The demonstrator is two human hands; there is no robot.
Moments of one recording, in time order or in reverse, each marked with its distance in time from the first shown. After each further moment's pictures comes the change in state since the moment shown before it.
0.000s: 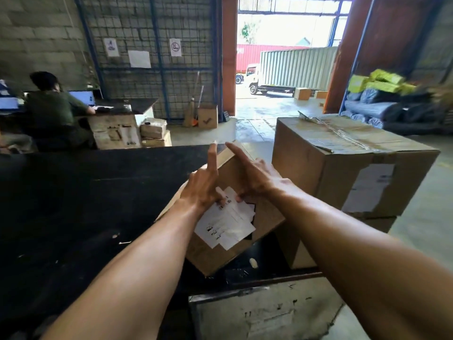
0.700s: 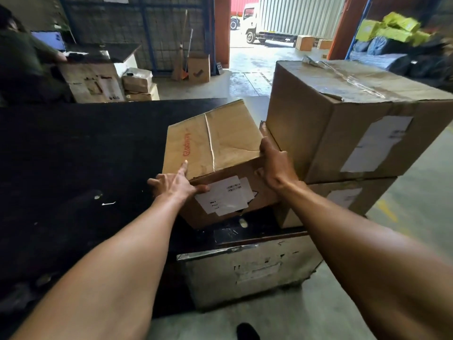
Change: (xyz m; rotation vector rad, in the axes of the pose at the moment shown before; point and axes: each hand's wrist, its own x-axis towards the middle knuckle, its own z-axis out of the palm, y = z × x) left_hand -0.028 -0.063 0.088 0.224 -0.331 -0.675; right_hand -0.023 0.091 0.079 0.213 0.153 0.242
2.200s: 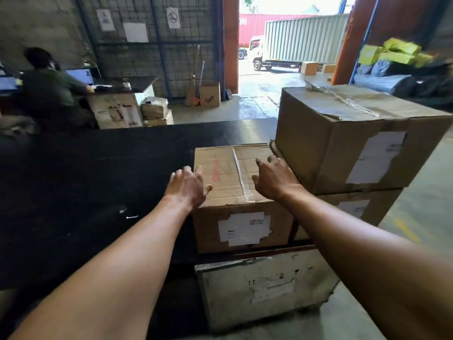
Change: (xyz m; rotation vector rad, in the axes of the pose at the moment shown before) left_hand -0.047 -0.014 -0.056 0.219 0.292 0.377; right_hand -0.016 -0.049 -0.004 -0.416 -0.096 -0.045
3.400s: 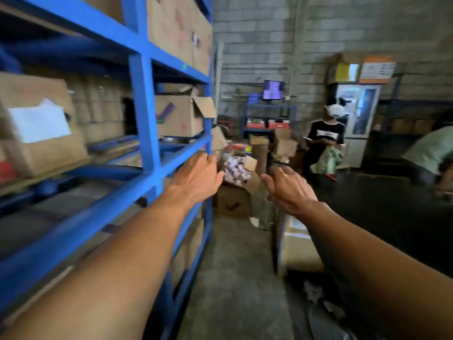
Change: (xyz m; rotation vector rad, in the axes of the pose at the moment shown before) left_hand -0.402 -0.071 -0.247 0.765 0.257 -1.495; right_hand -0.198 -0.408 -0.109 0.632 -0.181 -1.756
